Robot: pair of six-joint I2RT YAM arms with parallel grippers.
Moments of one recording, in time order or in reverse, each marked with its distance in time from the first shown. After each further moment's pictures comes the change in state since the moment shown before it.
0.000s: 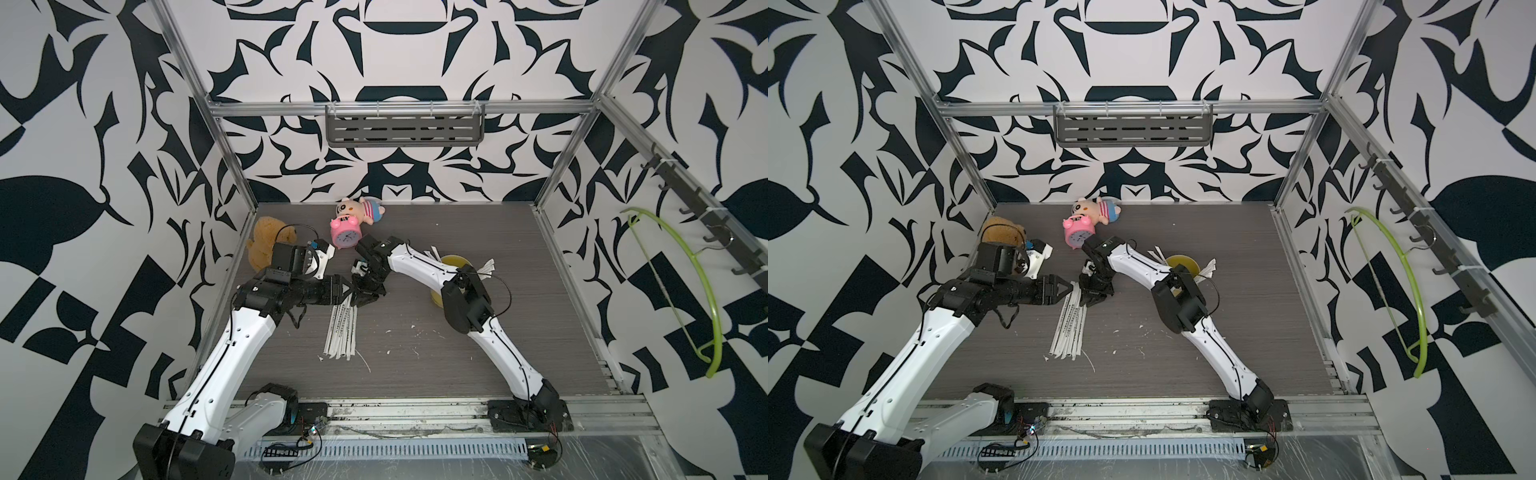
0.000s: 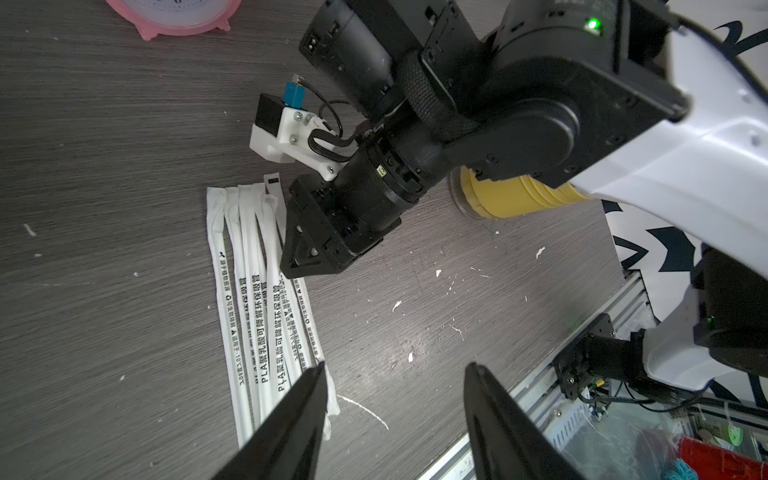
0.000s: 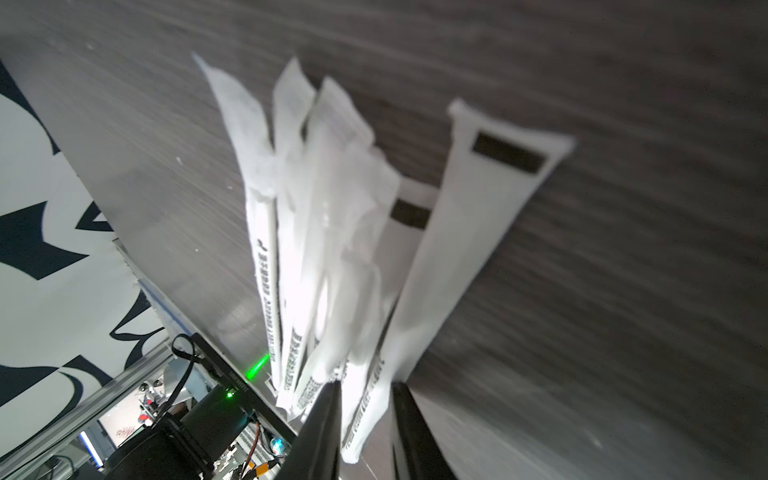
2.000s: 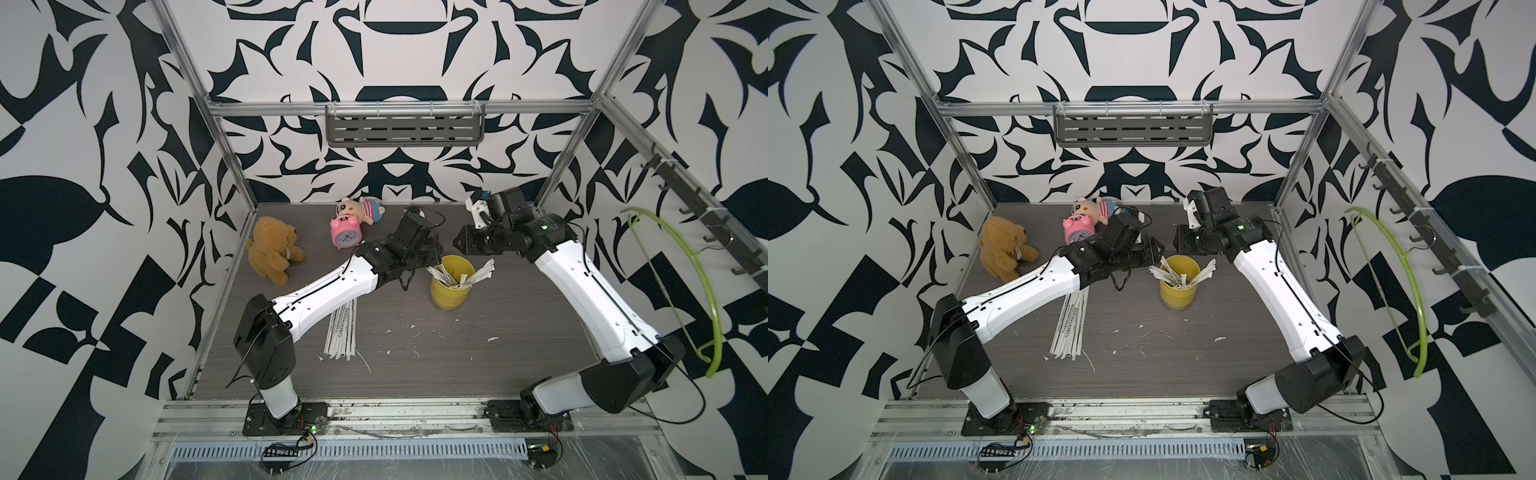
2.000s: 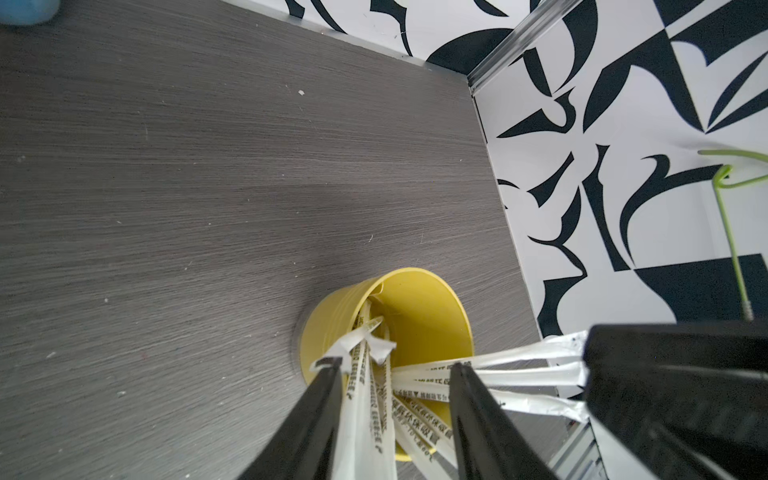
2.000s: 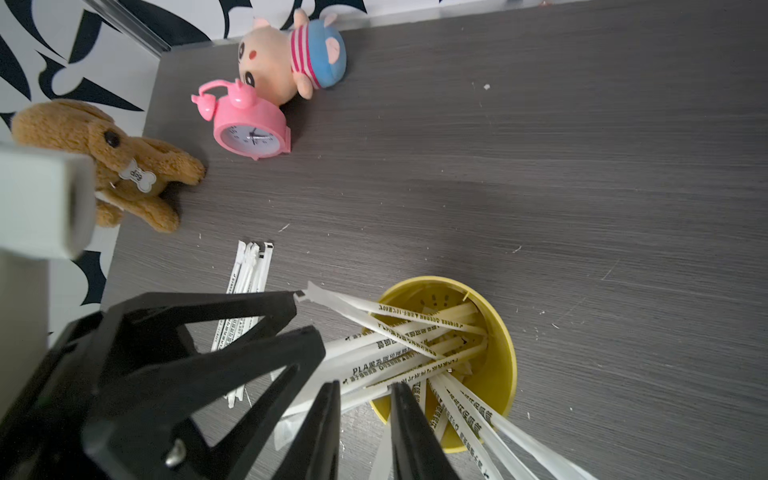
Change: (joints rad) left arm -0.601 0.695 0.566 0.383 -0.507 -0.542; right arm -0.399 -1.124 -0.679 0.019 0.480 -0.261
